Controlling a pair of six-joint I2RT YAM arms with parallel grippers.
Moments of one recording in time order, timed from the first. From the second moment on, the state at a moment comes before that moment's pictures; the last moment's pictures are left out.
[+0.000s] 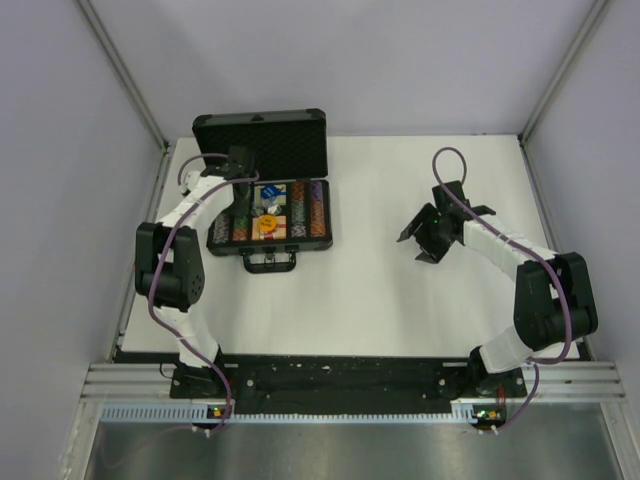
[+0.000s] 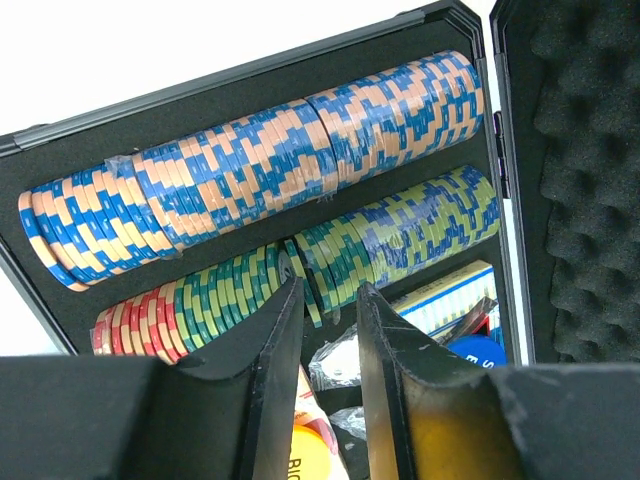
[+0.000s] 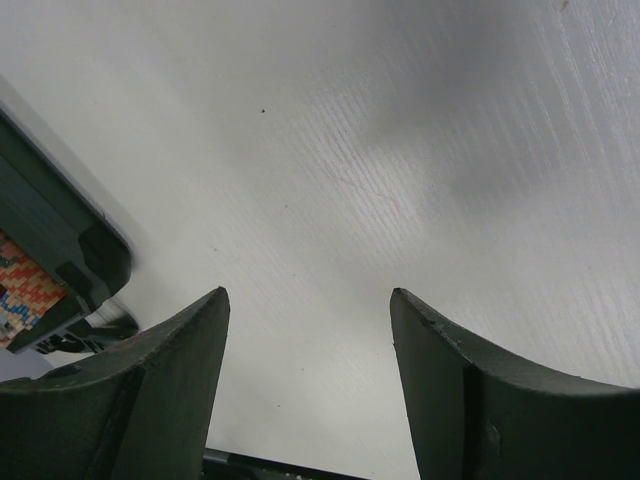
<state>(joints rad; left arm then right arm) -0.18 1.85 1.46 -0.77 -0.53 -1.52 0.24 1.53 0.98 -0.52 -0.13 0.96</state>
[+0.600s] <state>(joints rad) -0.17 1.77 1.40 -0.74 -0.51 -1.45 0.24 1.54 0.98 -0.52 -0.13 0.96</state>
